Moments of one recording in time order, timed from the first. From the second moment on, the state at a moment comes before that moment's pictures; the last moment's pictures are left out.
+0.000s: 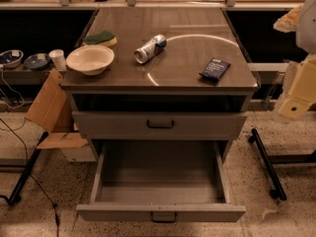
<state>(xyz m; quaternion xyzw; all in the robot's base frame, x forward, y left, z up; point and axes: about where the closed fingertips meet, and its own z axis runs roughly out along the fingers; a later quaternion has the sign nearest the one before) 0.436 -0.207 1.005 -0.60 0.77 -0.07 0.20</state>
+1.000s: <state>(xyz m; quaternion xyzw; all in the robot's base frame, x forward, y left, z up) 0.474 -0.189 1.069 -0.59 0.76 -0.10 0.25</state>
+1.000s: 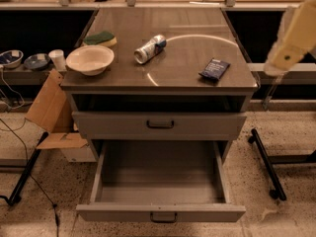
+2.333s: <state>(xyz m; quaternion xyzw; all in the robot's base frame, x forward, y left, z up) 0.588 -0.009 1.150 -0.64 0.67 -0.06 0.37</state>
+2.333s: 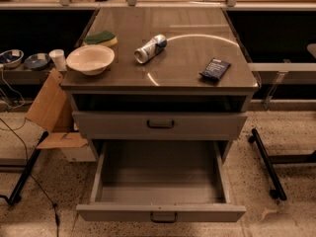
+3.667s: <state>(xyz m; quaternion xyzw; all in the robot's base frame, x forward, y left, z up) 0.682 0.094 1.052 -0.53 0.76 0.02 0.37</state>
